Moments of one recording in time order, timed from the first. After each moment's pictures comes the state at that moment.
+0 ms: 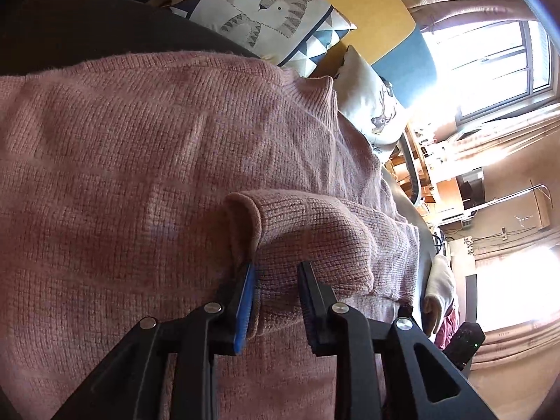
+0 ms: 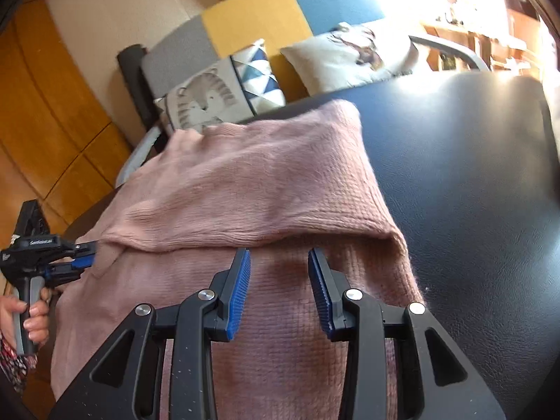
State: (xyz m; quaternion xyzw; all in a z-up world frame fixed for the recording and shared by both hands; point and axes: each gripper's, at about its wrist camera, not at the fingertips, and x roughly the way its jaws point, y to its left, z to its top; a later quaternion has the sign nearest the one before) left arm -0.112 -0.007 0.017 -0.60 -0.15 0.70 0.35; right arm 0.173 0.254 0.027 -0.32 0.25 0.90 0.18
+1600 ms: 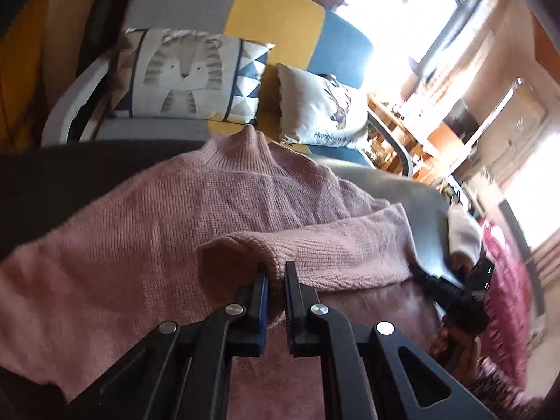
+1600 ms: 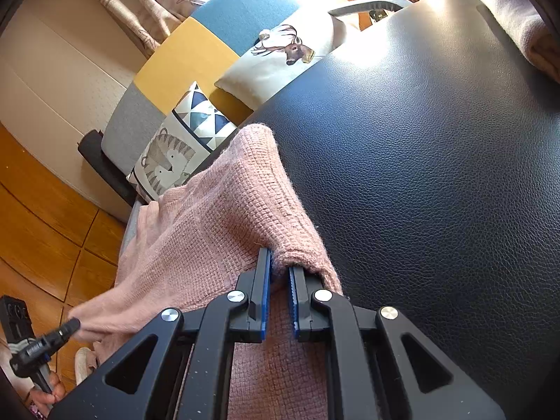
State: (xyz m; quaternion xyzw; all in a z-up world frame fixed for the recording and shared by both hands) left arm -0.071 0.037 0.095 -0.46 0.06 0.77 0.44; right arm 0.192 0.330 -0.015 -0.24 0.44 0.83 0.23
